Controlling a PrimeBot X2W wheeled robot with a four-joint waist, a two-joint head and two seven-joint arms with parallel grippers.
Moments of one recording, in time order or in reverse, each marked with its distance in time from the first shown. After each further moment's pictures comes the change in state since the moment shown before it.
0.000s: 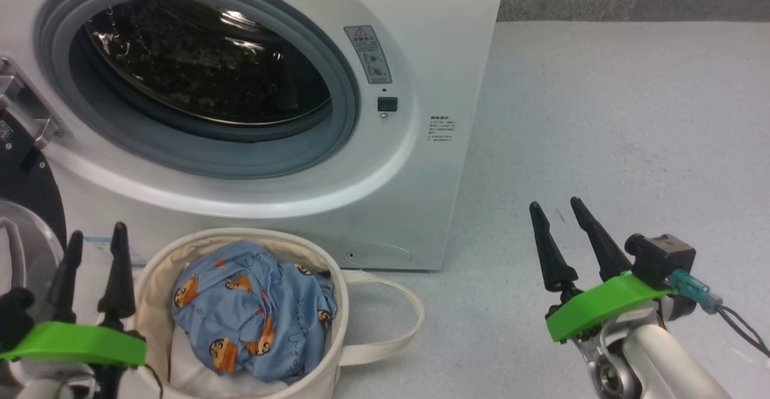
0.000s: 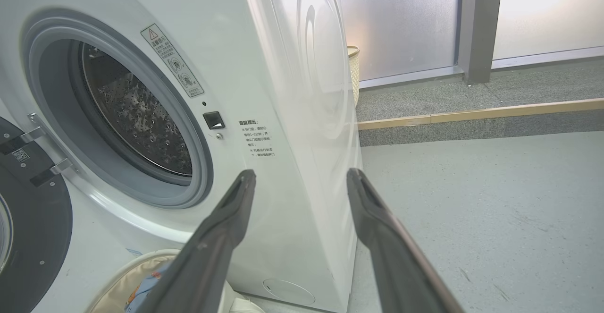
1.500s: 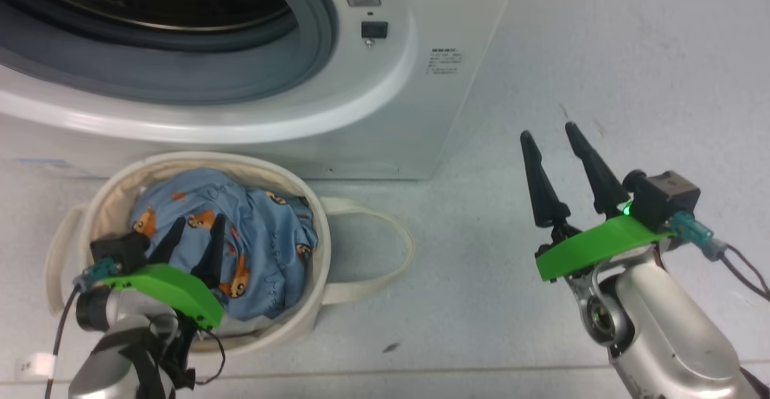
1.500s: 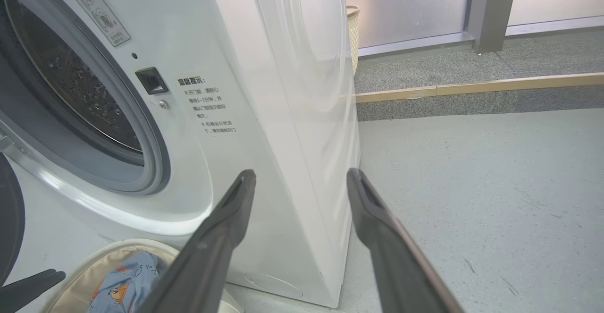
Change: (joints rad) left arm -0.384 -0.131 -0.266 0.630 0.064 -0.091 -0.018; right arm -0.150 0.015 0.002 -0.029 -0.056 0.000 0.000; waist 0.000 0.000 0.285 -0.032
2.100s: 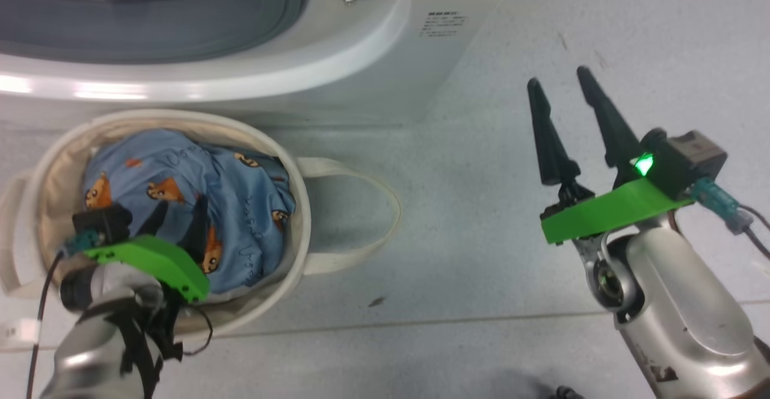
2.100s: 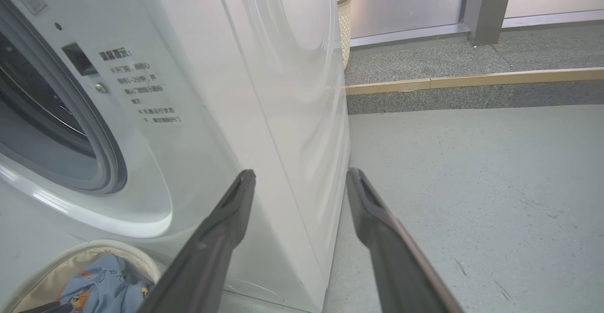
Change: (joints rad) left arm -0.155 0.018 -0.124 0.203 -0.163 0.000 0.000; right arm -0.077 -0.006 -0.024 -0.078 -0.037 0.000 0.006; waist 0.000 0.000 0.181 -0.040
